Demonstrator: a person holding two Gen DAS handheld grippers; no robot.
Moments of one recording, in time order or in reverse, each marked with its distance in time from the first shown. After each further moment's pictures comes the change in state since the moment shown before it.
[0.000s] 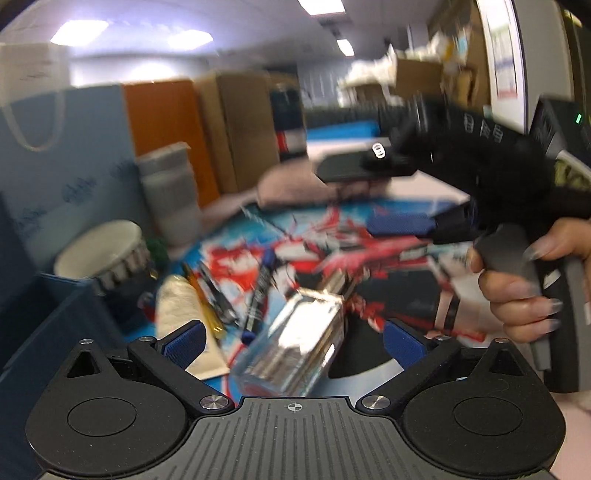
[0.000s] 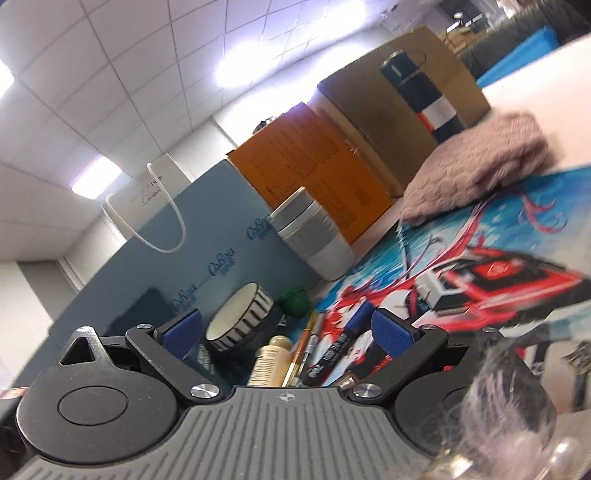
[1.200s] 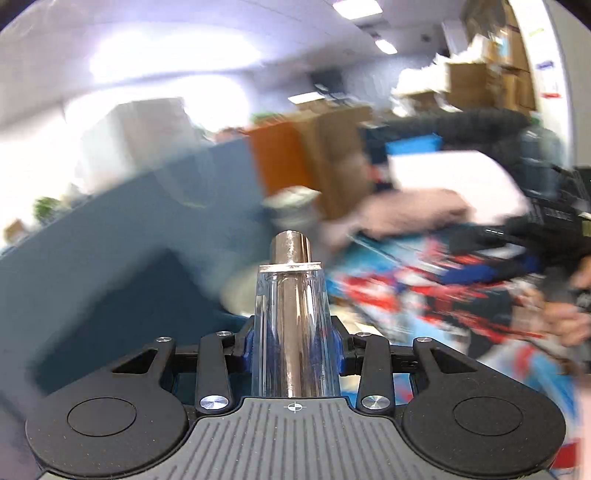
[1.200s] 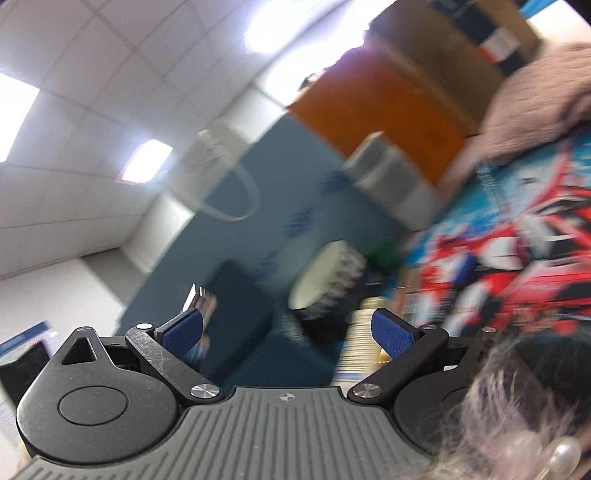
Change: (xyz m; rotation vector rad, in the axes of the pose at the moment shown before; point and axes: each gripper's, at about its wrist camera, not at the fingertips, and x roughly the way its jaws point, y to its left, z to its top) left arm -0.114 0.099 0.036 0.026 -0.040 0.266; right arm 0.034 0.044 0.001 0.091 0.158 0.253
